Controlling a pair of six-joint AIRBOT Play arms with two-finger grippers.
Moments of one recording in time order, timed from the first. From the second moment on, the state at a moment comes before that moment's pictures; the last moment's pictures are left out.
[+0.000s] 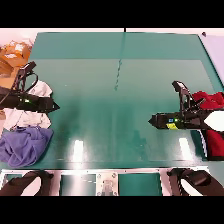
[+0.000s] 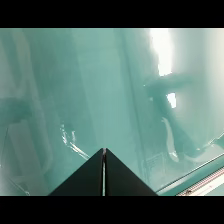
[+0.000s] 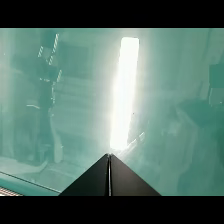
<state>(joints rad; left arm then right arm) 0.09 -0.93 0.96 1.01 -1.34 -1.27 0.28 -0.70 0.73 -1.24 1.16 1.82</state>
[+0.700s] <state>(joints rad) 0.09 -0.93 0.96 0.99 -1.31 -1.29 0.28 -0.70 0.73 -1.24 1.16 1.82</state>
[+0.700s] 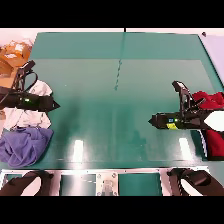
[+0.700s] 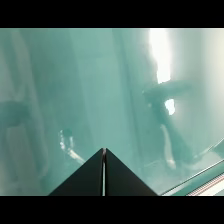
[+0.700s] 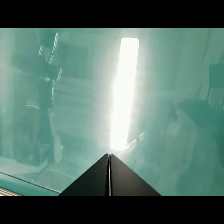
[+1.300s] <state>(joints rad) 0.16 -1.10 0.96 1.67 -0.98 -1.47 0.28 -0.74 0.73 -1.28 0.98 1.82</state>
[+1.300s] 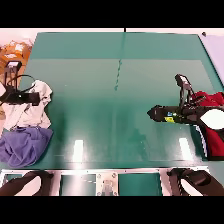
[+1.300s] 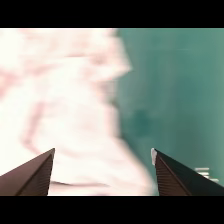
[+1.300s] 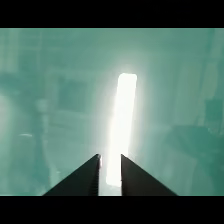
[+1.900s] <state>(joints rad) 0.29 -1.48 1.01 1.81 -0.80 -1.42 0.28 -0.79 0.73 -1.32 0.90 1.82</state>
